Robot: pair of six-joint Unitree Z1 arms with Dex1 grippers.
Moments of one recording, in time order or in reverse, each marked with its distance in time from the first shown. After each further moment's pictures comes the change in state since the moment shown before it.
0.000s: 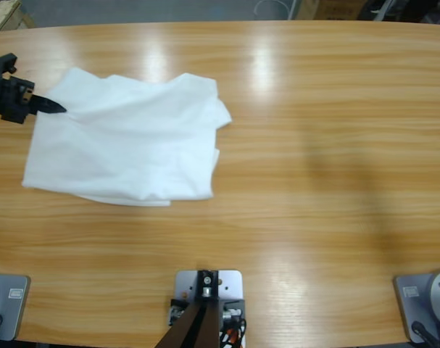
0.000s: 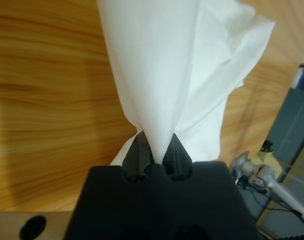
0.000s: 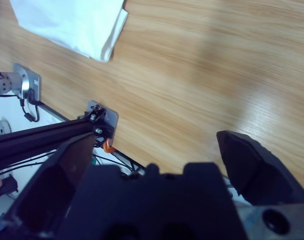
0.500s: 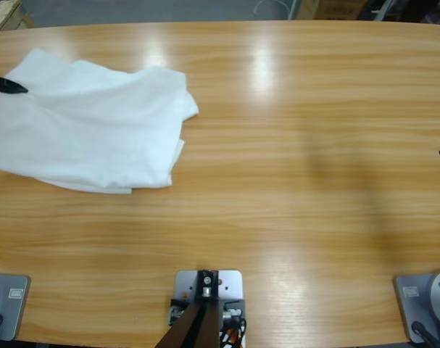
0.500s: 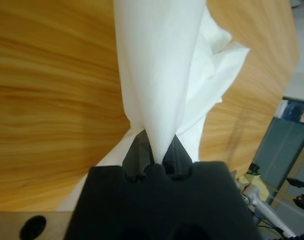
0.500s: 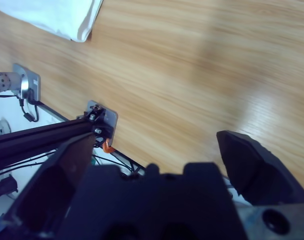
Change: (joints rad) arm 0 0.163 -0.016 -0.123 0.146 -0.006 0.049; arm 1 0.000 0.000 0.010 -0.008 0.000 0.000
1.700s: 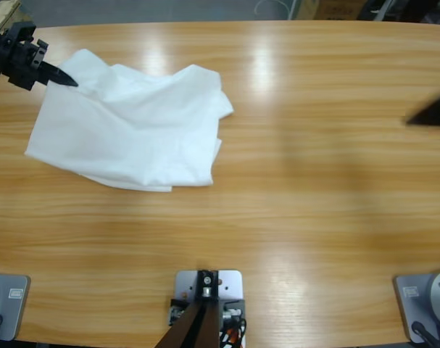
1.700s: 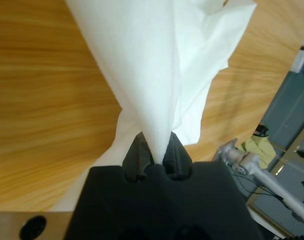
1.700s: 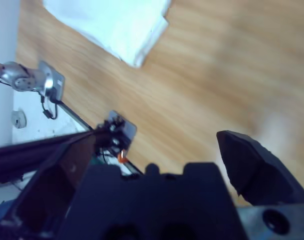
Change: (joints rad) arm 0 -0.268 0.159 -0.253 0.197 0.006 -0.073; arm 1 0.160 0.129 -0.091 -0.150 0.055 0.070
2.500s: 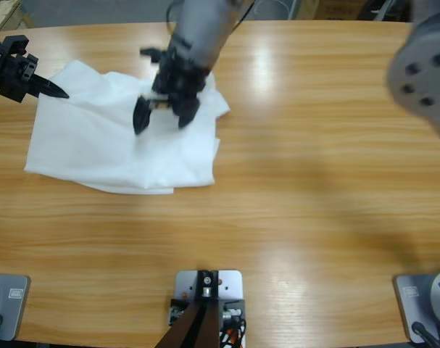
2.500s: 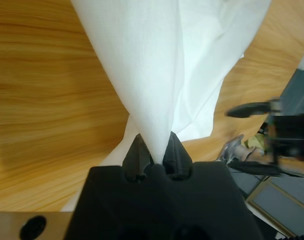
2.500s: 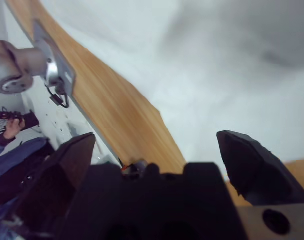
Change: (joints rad) arm 0 0.050 0.001 0.049 0.019 0.000 0.076; arm 1 0.444 1.229 -1.322 0.443 0.115 0.063
